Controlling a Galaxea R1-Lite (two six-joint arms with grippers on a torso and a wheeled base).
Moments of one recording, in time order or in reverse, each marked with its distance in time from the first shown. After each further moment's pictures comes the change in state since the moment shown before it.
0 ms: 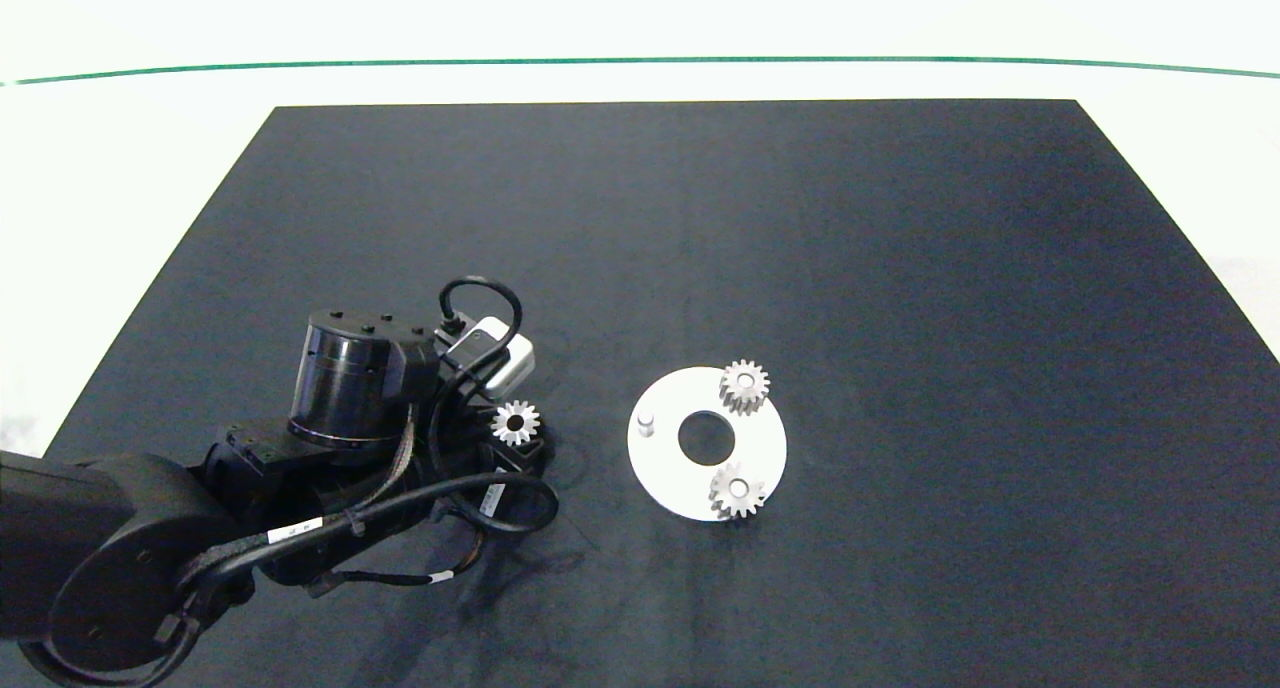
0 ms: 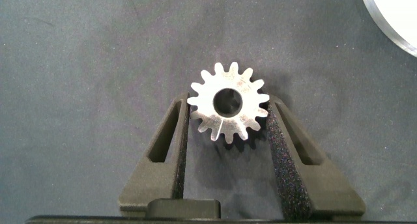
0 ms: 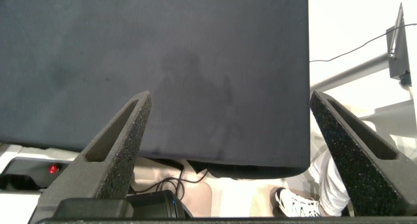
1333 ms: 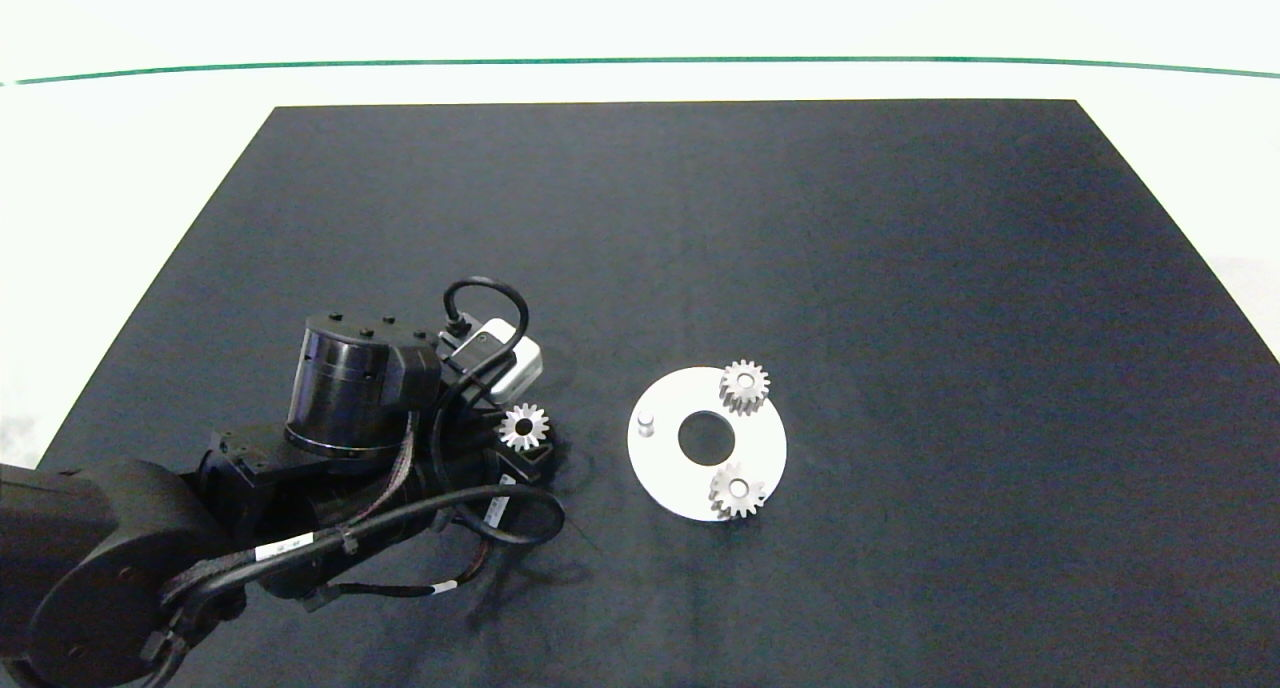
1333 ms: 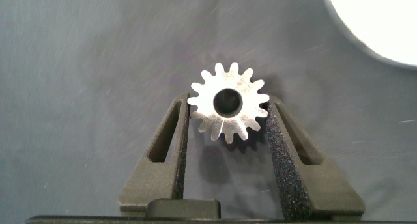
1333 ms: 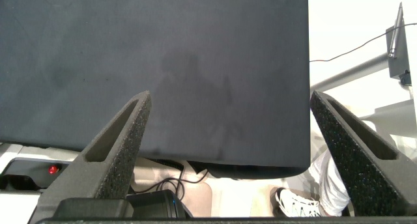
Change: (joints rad) left arm -0.037 -0.021 0.004 0.007 0.001 -0.006; right arm -0.001 -0.006 0.000 0.000 0.000 0.000
